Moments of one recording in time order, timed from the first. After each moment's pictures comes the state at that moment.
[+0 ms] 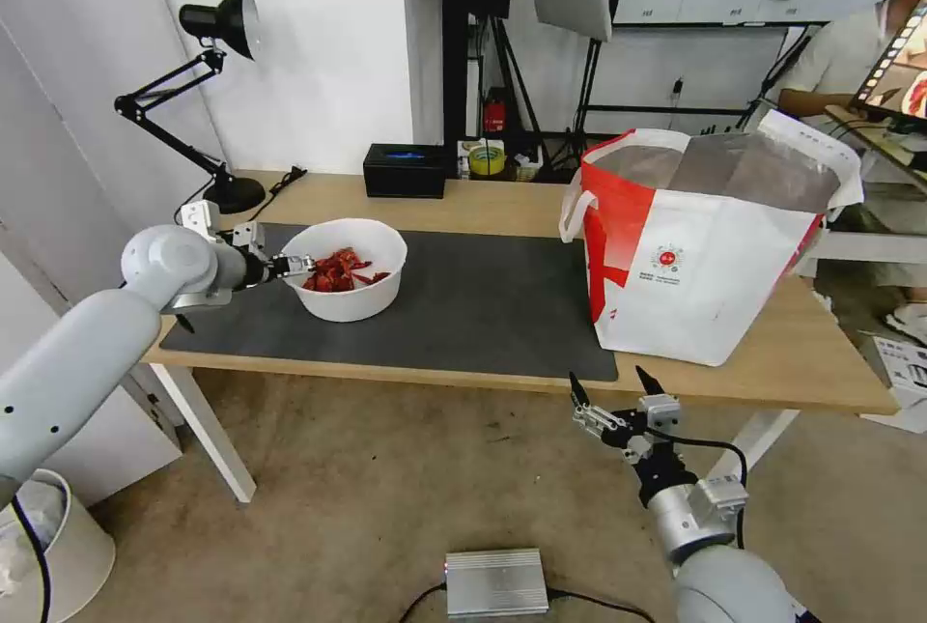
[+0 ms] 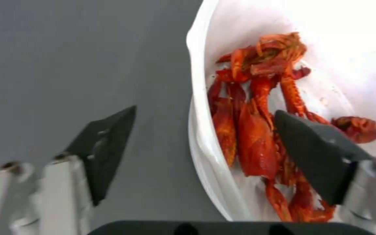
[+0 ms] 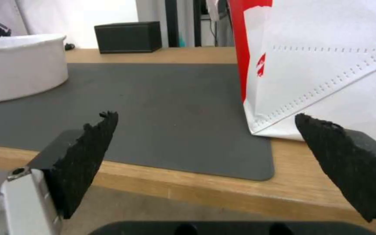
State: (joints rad) left arm 0.29 -0.72 0.15 -1.41 -1.62 0.74 -0.53; right arm -1.49 0.87 0.19 2.12 0.50 0.11 0.41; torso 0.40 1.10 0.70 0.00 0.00
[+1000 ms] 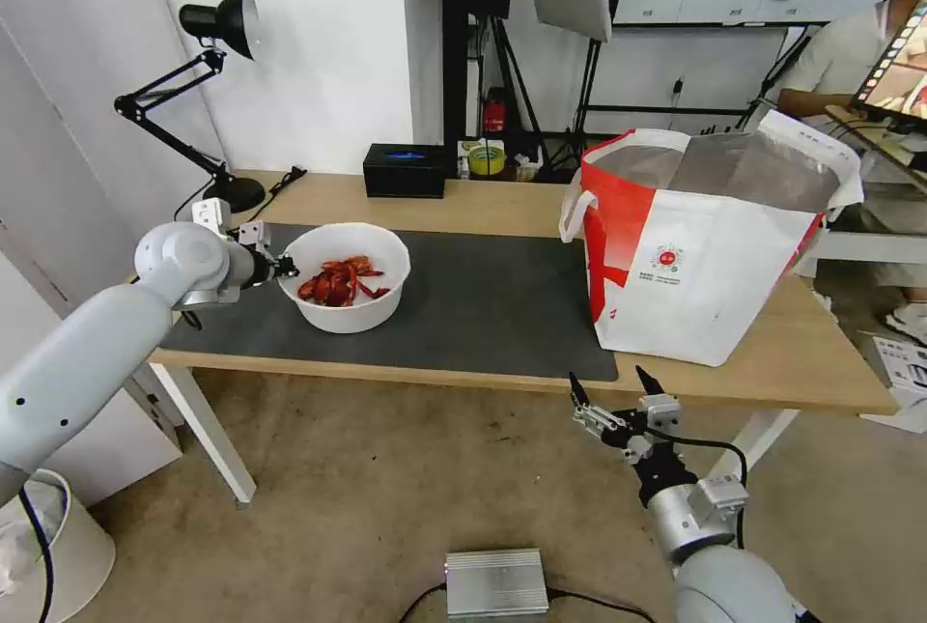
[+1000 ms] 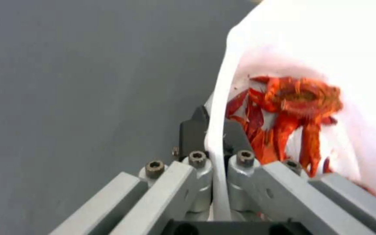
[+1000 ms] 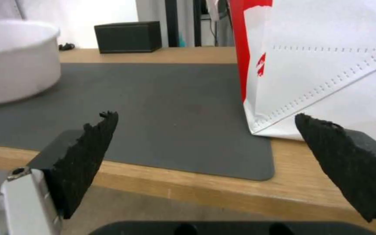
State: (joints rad) left arm 0.26 -0.72 0.16 -1.46 -1.67 0.70 -0.59; right arm -1.49 0.87 0.19 2.12 0.50 0.11 0.41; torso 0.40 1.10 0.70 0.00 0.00
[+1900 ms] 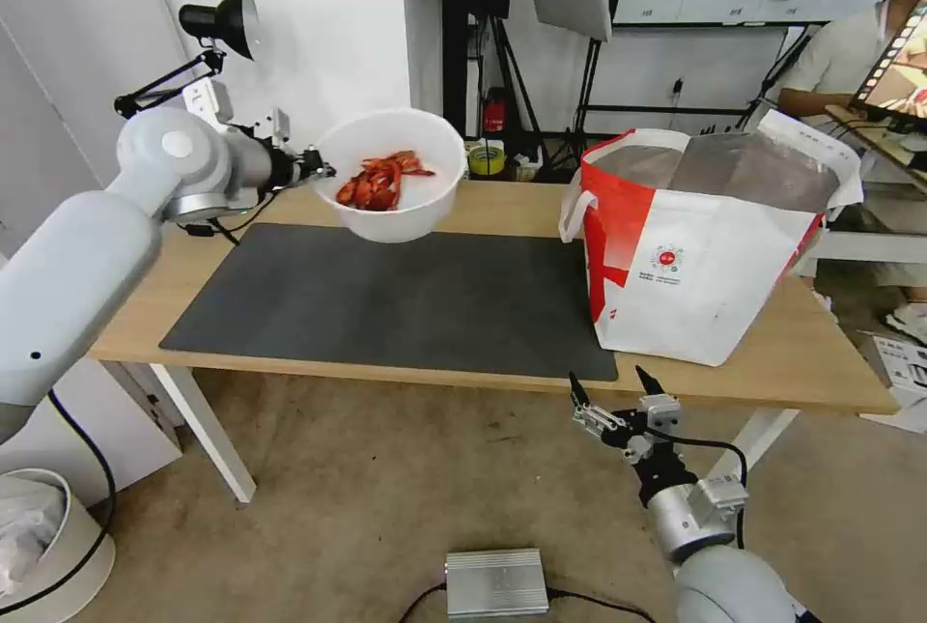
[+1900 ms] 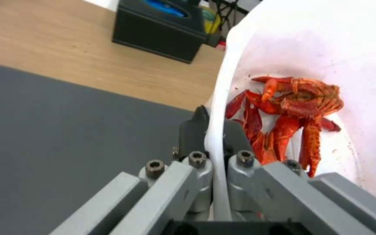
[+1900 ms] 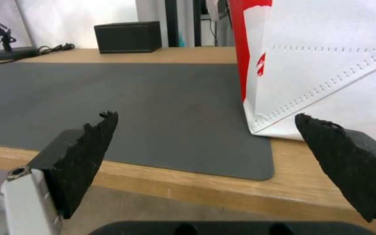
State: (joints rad) left arm 0.03 -0.79 0.17 -1.58 -1.87 0.68 -0.71; right arm -1.49 0.87 0.19 2.12 0.50 0.11 0.41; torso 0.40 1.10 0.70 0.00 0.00
